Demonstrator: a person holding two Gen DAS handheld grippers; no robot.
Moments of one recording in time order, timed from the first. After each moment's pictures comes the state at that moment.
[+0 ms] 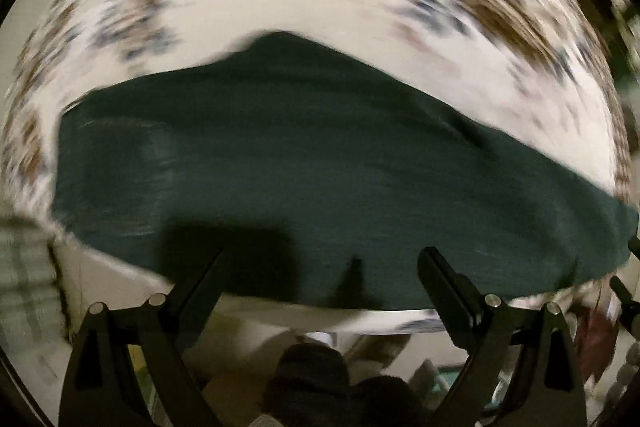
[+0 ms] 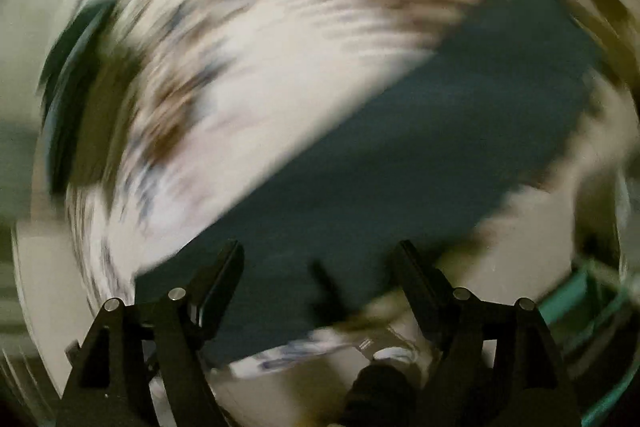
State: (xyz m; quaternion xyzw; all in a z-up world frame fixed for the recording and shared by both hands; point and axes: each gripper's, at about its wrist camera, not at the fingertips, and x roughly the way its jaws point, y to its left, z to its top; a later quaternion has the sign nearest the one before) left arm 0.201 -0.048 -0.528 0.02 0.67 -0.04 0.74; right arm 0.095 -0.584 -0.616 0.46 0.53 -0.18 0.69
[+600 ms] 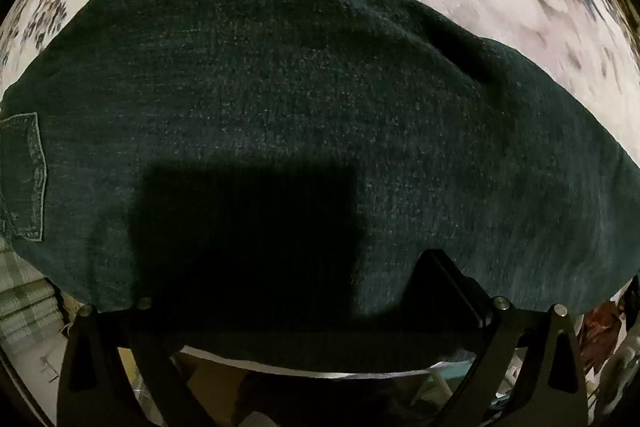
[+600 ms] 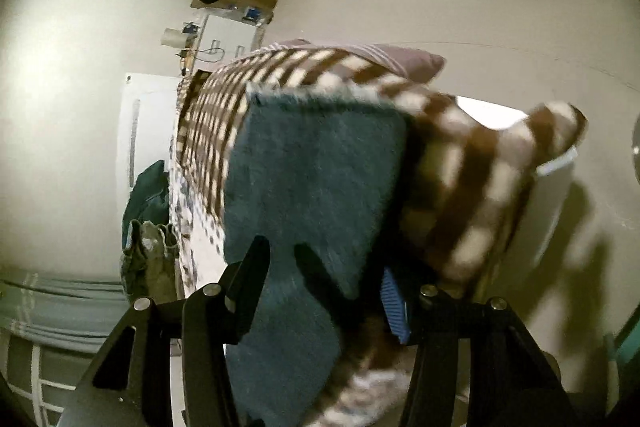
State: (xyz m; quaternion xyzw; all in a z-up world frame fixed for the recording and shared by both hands) left arm 0.204 -0.081 -0.610 0.02 0.71 -0.03 0.70; right arm -0.006 -0.763 -0.718 0.63 0.28 -0.17 0.71
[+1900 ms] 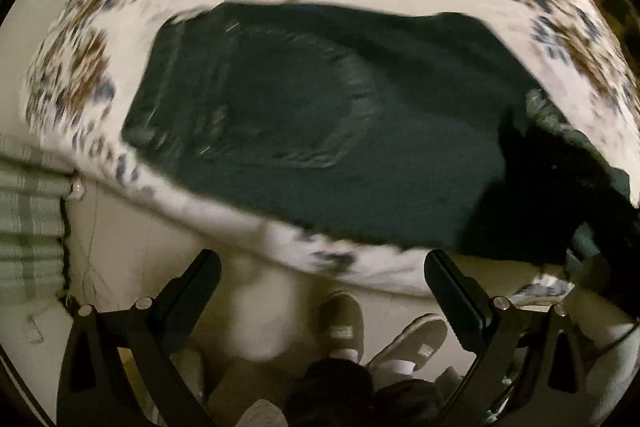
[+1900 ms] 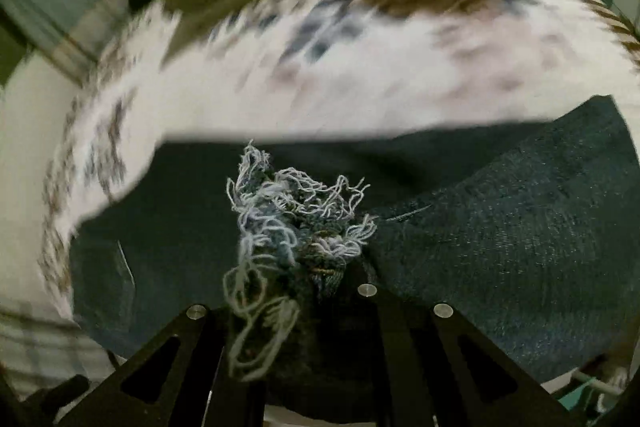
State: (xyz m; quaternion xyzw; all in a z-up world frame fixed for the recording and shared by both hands) left arm 0.154 0.117 -0.537 -0.04 0.65 0.06 0.75; right arm 0.225 -0.241 -0.674 0.19 0.55 -0.02 0.81
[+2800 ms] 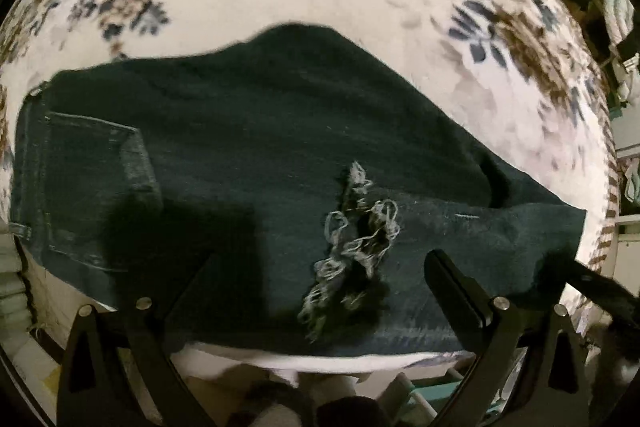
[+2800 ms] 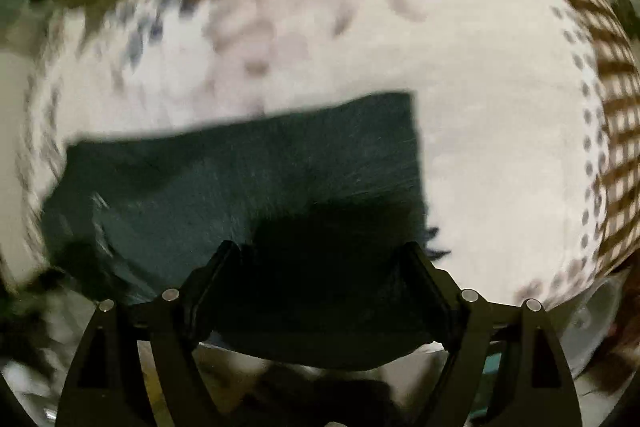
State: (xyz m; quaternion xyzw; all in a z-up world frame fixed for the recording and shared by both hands) left arm 0.238 -0.004 -0.562 -0.06 0.67 -0.04 0.74; right arm 0.197 -0.435 -0.677 0.22 0.66 -0.05 0.72
